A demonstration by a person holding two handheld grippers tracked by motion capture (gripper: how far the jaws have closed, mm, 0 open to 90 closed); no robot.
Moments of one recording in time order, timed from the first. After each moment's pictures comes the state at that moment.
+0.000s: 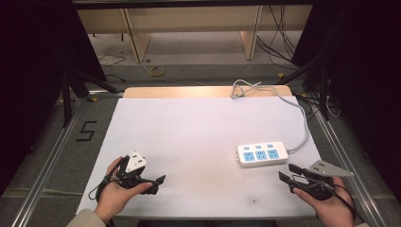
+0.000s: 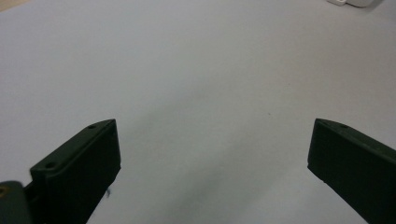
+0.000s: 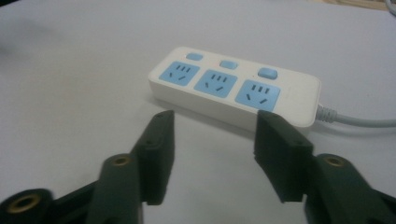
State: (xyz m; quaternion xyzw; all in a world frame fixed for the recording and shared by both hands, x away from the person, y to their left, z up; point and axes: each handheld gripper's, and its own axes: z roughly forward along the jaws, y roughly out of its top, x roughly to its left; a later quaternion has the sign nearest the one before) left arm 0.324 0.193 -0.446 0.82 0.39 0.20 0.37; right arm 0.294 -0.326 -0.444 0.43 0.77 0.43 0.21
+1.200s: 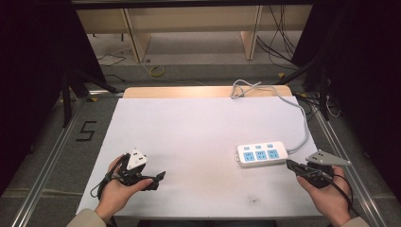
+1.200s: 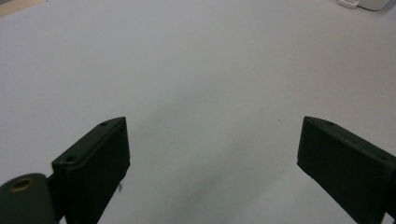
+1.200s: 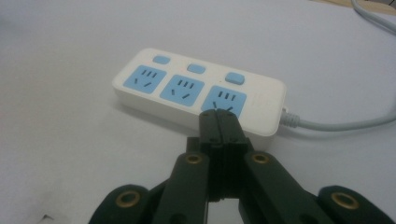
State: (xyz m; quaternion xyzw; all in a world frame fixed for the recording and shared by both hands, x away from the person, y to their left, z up) left arm 0.330 0.192 -0.446 0.81 0.40 0.21 0.37; right arm 0.314 -0.326 -0.430 0.46 0.76 0.39 0.23
